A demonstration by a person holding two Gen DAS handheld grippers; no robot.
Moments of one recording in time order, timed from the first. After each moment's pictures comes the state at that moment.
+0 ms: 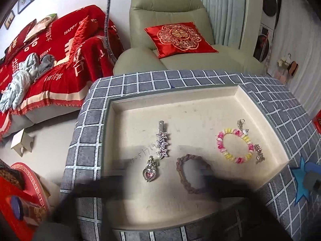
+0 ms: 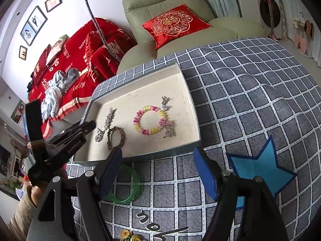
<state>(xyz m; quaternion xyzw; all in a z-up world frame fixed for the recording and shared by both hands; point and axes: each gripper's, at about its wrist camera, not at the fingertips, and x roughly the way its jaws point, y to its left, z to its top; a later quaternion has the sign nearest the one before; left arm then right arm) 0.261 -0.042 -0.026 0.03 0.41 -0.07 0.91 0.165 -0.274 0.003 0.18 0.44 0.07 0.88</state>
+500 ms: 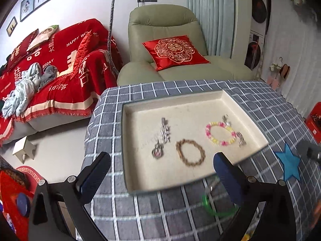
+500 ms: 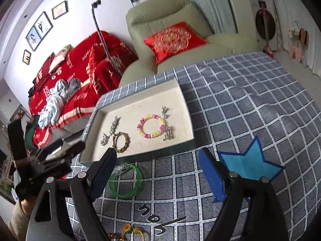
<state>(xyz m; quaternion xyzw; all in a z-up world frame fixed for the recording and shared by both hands) 0.191 -0.017 -0.005 0.04 0.37 -0.10 0.92 0.119 -0.276 0.028 0.17 0.37 0.05 0.91</state>
